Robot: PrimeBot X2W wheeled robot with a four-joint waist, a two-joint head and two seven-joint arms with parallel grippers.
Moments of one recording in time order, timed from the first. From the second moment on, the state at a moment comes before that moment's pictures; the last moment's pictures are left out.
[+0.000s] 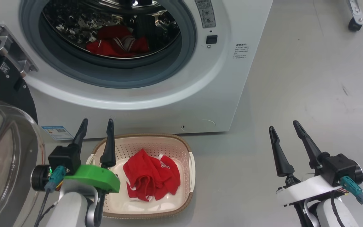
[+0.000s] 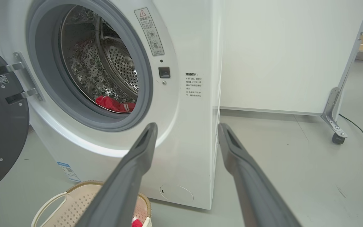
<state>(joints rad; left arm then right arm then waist) -0.28 0.03 -0.23 0.36 -0.37 -0.02 -0.25 -0.03 -0.05 0.14 0.09 0.21 0.12 -0.26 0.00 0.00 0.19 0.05</state>
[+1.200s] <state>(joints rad) 0.02 0.05 -0.21 0.19 -0.34 0.04 -0.25 0.10 -0.04 0.15 0.08 0.21 0.09 -0.26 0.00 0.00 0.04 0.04</state>
